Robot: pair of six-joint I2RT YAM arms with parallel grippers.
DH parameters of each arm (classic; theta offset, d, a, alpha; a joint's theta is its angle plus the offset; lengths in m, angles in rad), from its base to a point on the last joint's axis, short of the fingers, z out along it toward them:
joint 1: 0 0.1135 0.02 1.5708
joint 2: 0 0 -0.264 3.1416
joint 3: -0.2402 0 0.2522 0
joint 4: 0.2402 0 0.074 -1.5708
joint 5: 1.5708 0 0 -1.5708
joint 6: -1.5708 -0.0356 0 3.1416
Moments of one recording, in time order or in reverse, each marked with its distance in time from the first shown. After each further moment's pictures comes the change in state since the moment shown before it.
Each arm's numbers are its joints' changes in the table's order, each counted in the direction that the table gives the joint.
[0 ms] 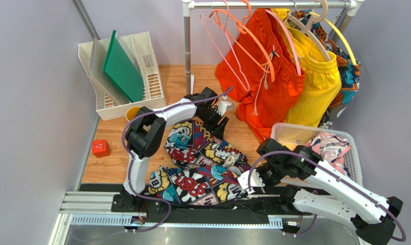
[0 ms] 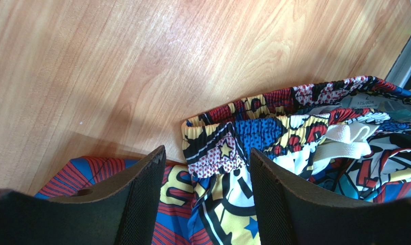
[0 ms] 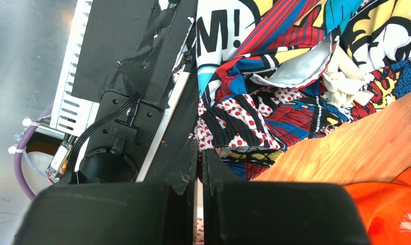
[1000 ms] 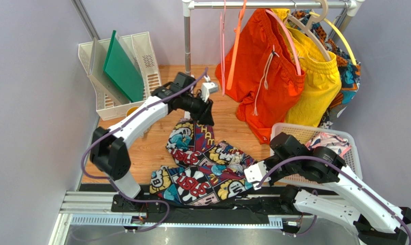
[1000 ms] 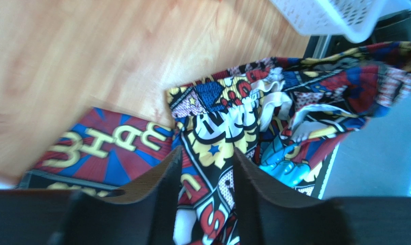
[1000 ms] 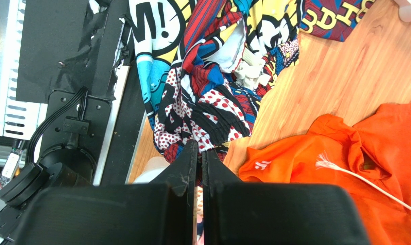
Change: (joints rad) left arm 0.104 0.441 0.094 0.063 0.130 -0.014; right arm 0.001 0.068 -0.180 0.006 0.131 -0.031
